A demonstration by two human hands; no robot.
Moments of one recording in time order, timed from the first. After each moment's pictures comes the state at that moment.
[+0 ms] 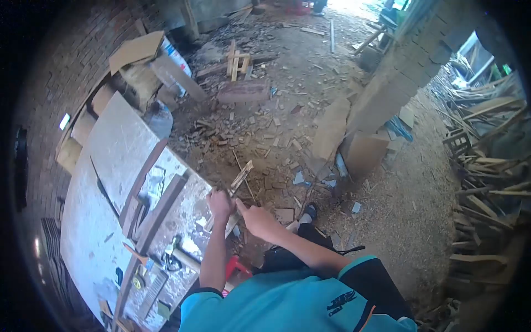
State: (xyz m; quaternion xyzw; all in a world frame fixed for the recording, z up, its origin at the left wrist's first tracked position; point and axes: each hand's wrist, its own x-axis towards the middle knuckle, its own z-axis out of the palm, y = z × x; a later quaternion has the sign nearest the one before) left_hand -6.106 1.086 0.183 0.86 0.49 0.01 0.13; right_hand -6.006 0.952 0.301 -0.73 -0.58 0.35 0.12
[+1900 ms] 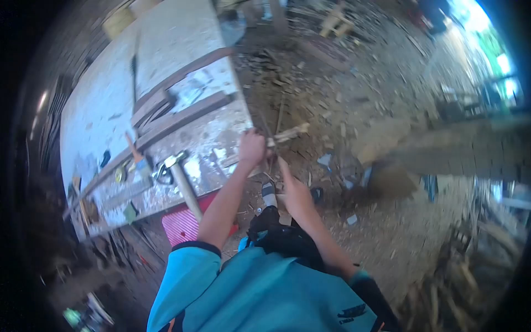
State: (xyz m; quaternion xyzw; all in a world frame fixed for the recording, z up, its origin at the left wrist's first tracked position) left_hand -6.099 1.090 0.183 0.85 0.52 -0.06 0.13; right_hand -5.977 0.943 0.272 -0.68 -0.59 0.38 0.19
